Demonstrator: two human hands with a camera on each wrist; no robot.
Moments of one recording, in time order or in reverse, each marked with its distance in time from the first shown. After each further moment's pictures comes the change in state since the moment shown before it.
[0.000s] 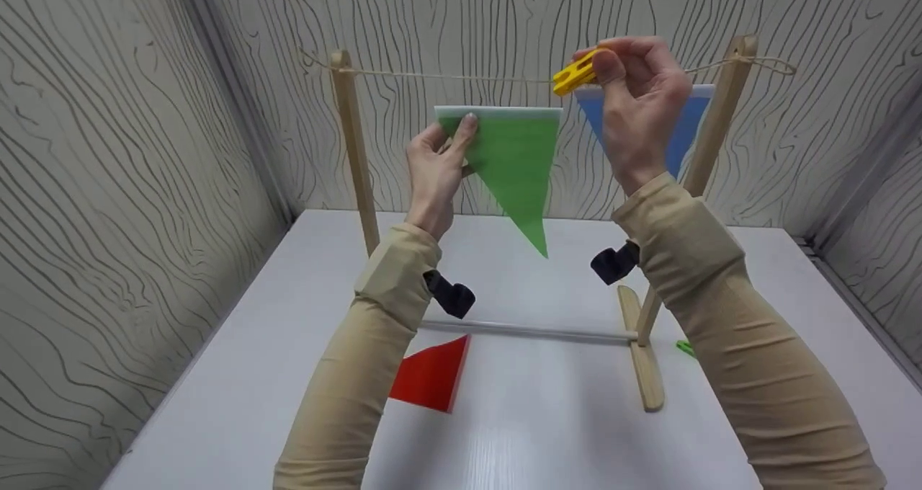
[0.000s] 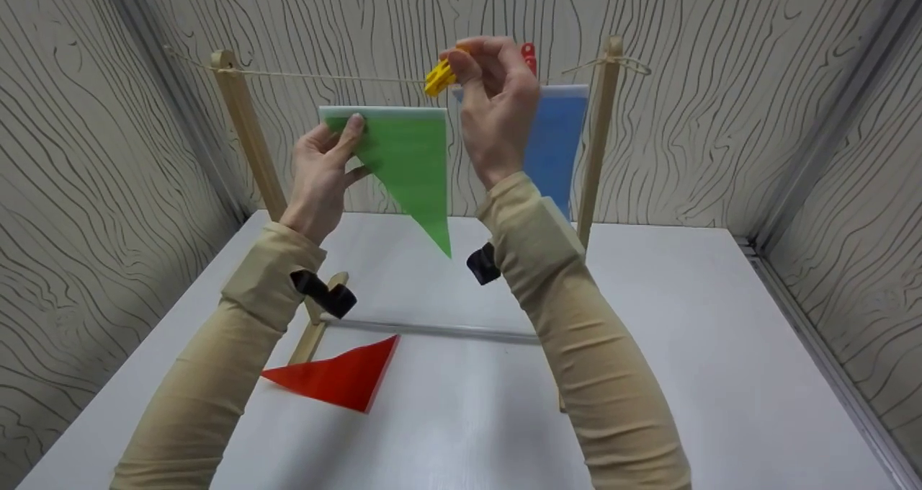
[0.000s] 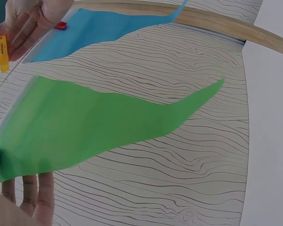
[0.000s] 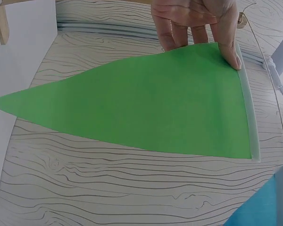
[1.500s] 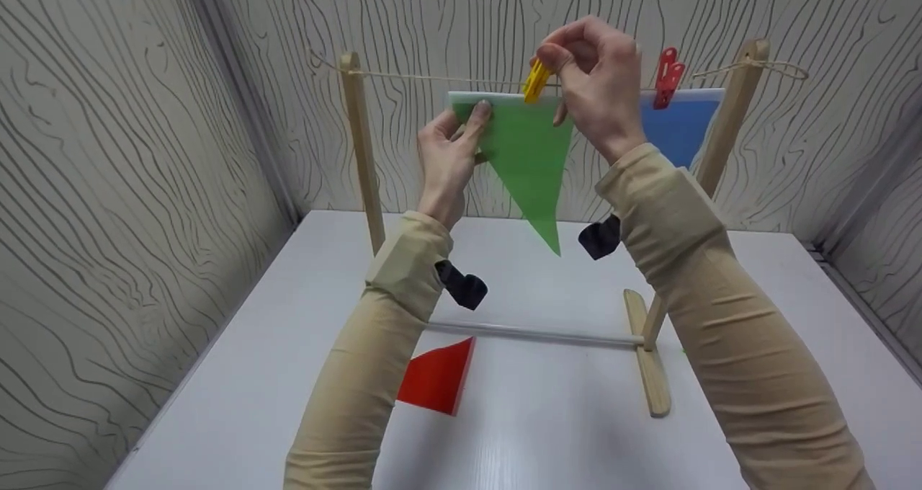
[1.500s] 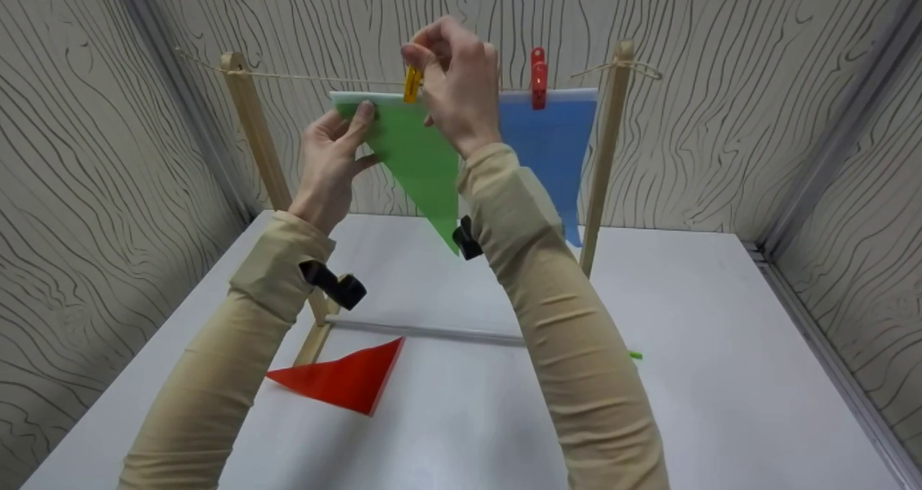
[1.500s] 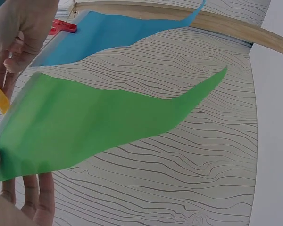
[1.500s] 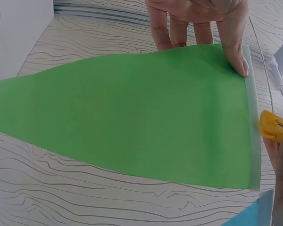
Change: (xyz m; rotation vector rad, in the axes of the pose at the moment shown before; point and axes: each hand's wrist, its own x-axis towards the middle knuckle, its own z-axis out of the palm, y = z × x) left_hand 0.006 0.011 0.012 0.029 0.008 0.005; right_hand 0.020 -0.007 0.028 -0.396 -0.291 0.078
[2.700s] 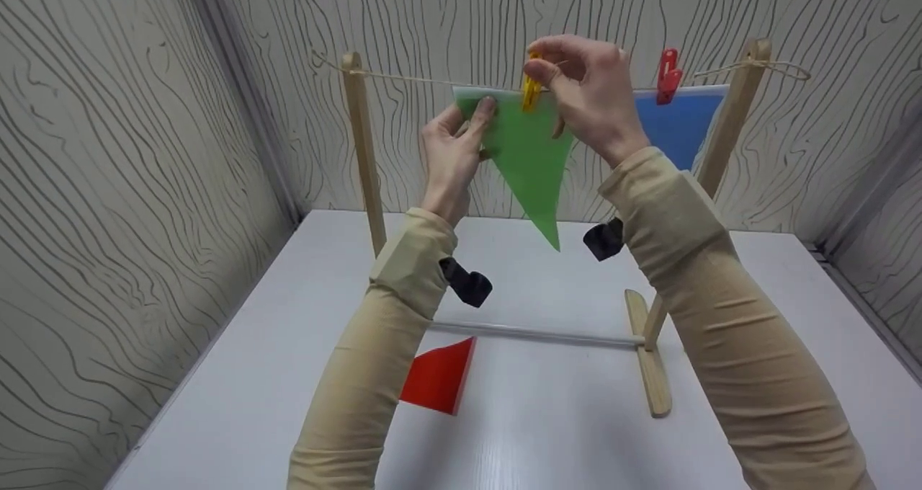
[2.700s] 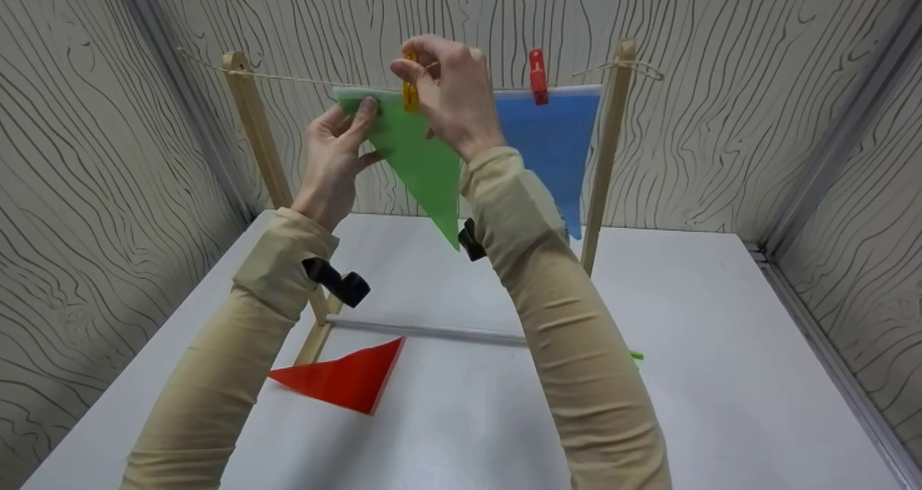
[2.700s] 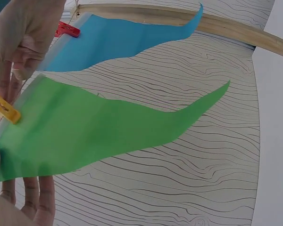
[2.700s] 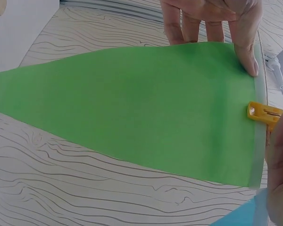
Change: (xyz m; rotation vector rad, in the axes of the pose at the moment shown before) left_hand 0.002 0.003 0.005 -0.048 -0.011 0.003; right_hand -0.003 0.003 -0.003 -0.169 -0.177 -0.030
